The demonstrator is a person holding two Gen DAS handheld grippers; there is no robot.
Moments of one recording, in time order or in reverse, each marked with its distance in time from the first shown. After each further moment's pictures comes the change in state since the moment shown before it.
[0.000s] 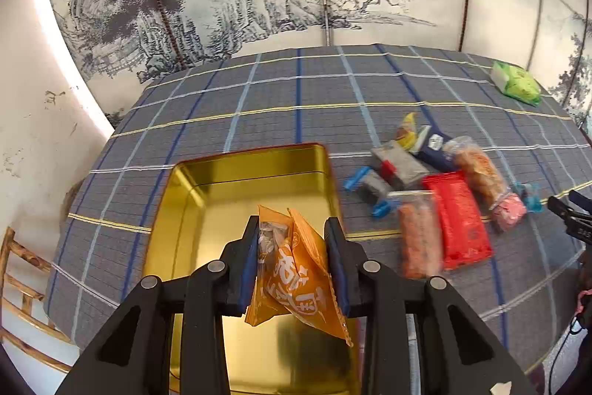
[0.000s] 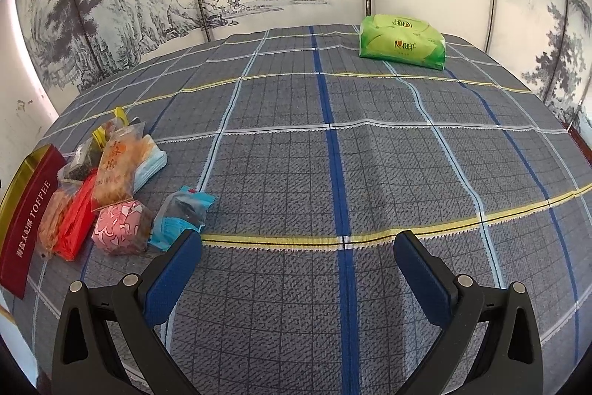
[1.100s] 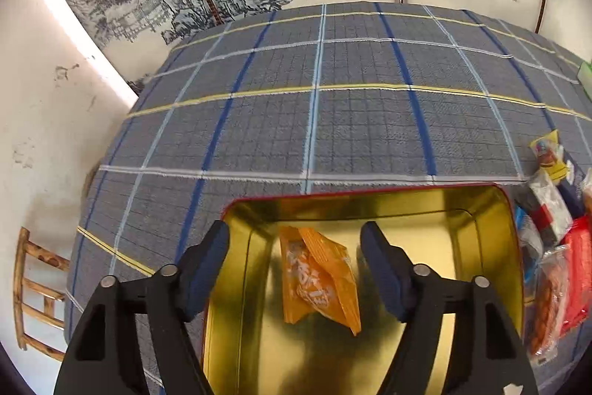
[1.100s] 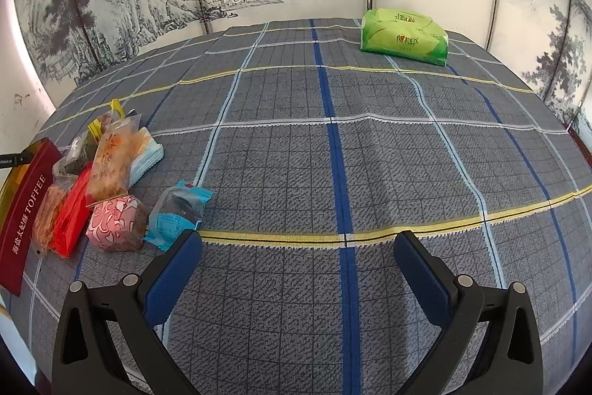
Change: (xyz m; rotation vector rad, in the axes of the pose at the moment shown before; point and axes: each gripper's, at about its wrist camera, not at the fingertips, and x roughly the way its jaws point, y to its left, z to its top) left arm 0.117 0.079 0.050 -0.053 0.189 0.131; right arm 0.006 0.002 0.000 -0.015 0.020 -0.012
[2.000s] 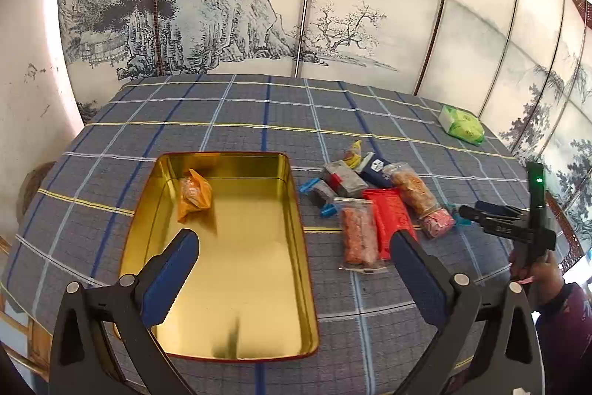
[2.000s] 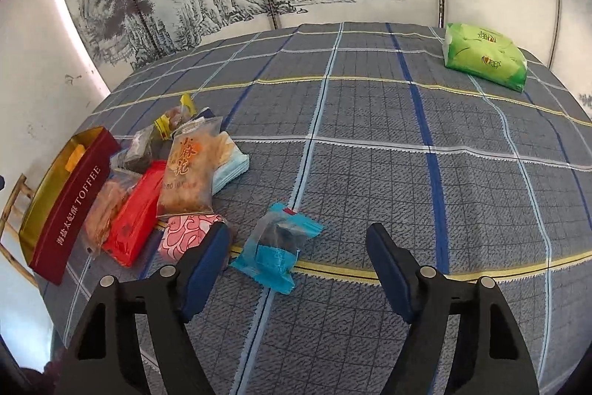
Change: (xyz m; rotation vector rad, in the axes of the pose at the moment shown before) left arm -0.169 -0.036 -0.115 -0.056 -0.303 -0.379; right arm 0.009 0.046 0.015 -0.141 0.053 0.166
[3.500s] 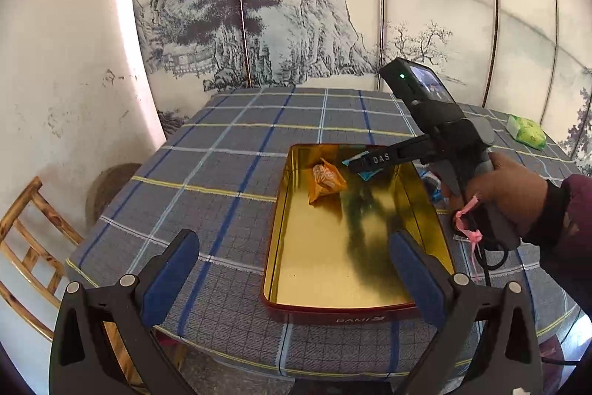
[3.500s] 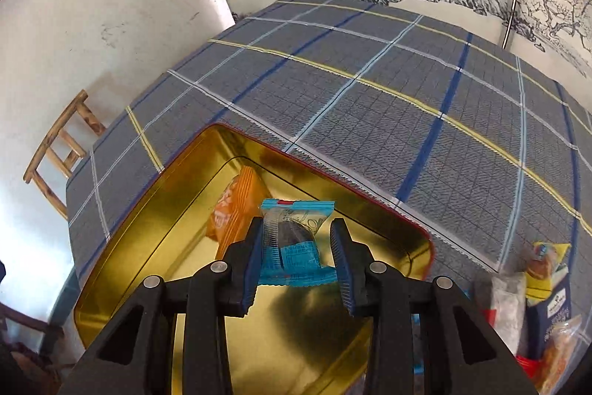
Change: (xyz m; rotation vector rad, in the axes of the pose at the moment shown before) left arm -0.050 0.086 -0.045 -0.015 -0.079 0.272; right arm 0.124 0.326 0.102 -0.349 0.205 0.312
